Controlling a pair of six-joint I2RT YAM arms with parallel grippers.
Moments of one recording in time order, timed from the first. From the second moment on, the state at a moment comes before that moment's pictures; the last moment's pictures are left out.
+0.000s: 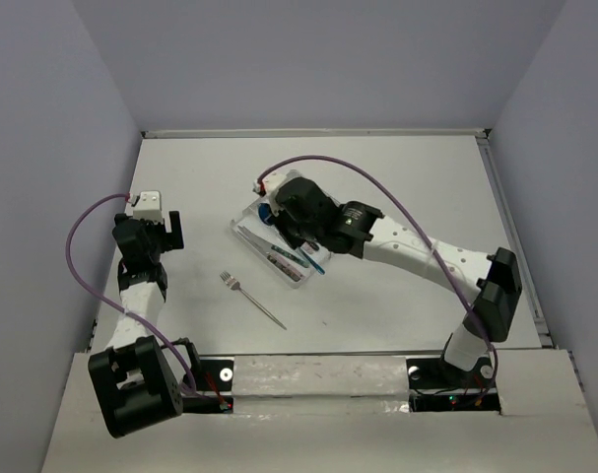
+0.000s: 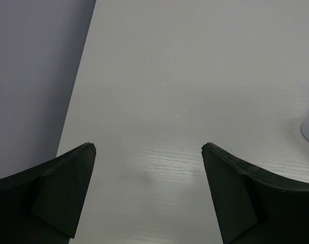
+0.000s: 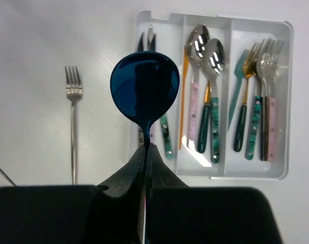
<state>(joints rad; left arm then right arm) 0.32 1.04 0.45 0.25 0.12 0.20 1.05 1.72 1.63 -0.57 0.17 0.05</state>
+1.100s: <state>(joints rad) 0.32 1.12 0.46 0.23 0.12 0.20 0.86 2.20 1.87 -0.50 0.16 -0.14</state>
